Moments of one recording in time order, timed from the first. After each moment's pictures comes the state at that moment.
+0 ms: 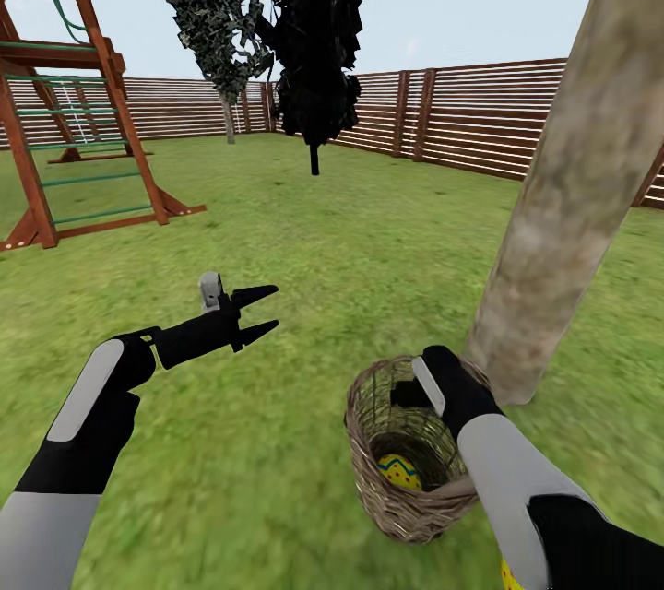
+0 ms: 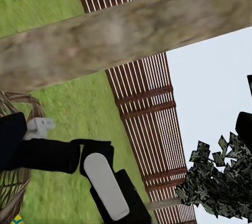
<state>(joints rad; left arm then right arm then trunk) -0.65 0.18 -0.05 -1.45 1.80 0.99 0.19 -0.91 0.10 -0.02 -0.59 -0.08 0.99 -0.18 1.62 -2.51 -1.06</state>
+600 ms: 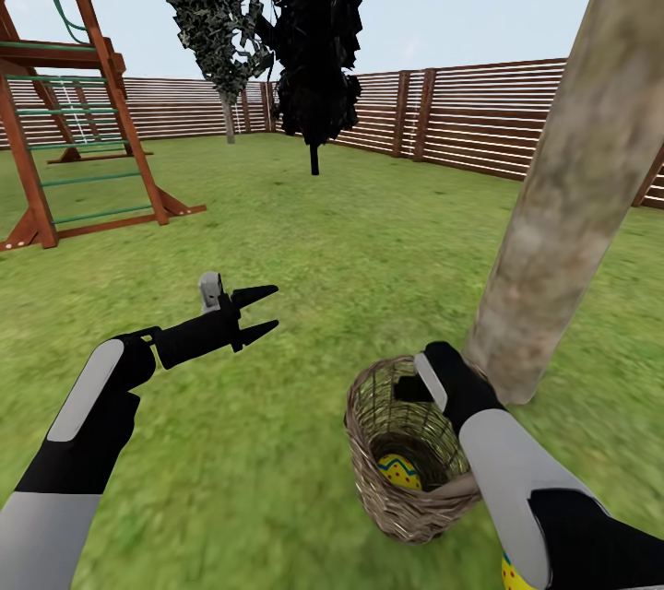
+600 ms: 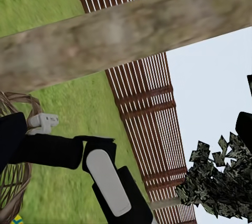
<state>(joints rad) -0.65 0.18 -0.05 -1.45 1.80 0.99 0.19 -0.93 0.09 -0.02 -0.58 -0.08 0.97 -0.19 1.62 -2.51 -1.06</state>
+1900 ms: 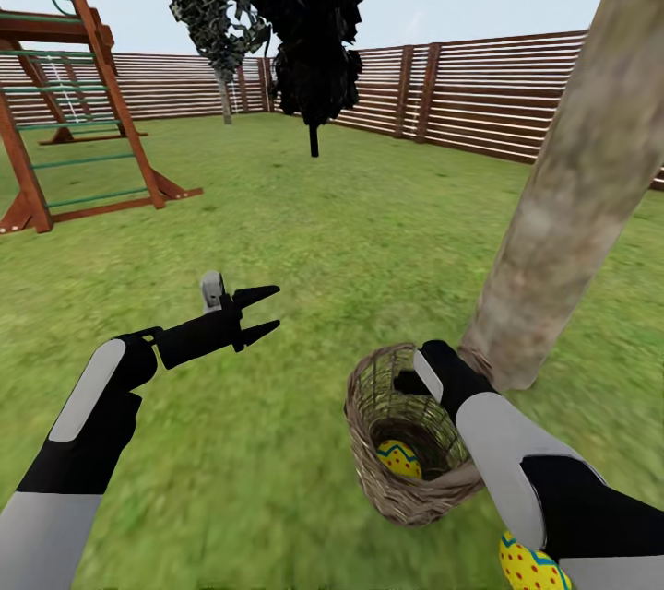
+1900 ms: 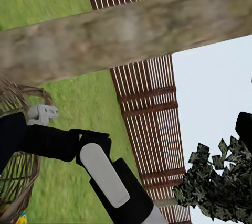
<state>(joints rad) -0.65 0.18 -0.06 -1.45 1.80 1.00 0.19 -1.02 0.09 -0.02 -0.37 -0.08 0.80 -0.23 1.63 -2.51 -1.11</state>
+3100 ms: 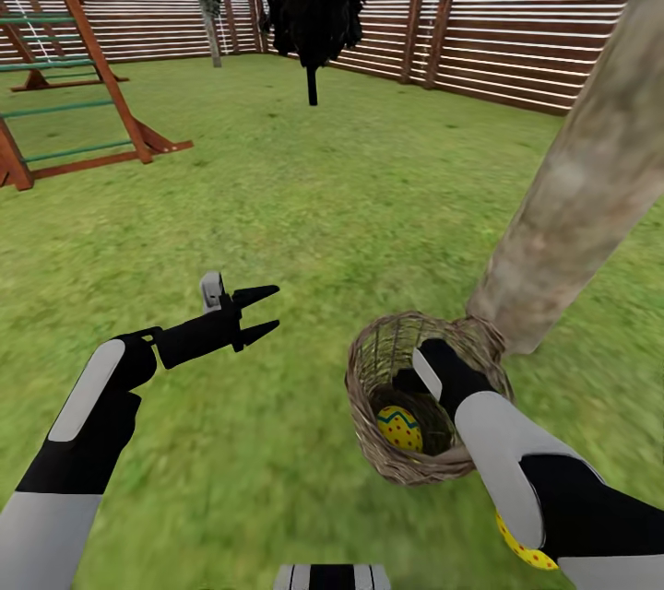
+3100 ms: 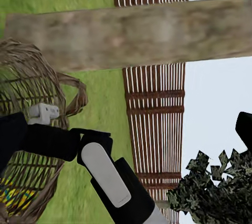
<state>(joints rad) -0.65 0.18 -0.06 -1.45 1.80 1.00 0.19 -1.02 0.09 -0.02 -0.38 -0.08 0.80 -0.23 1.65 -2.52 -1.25</state>
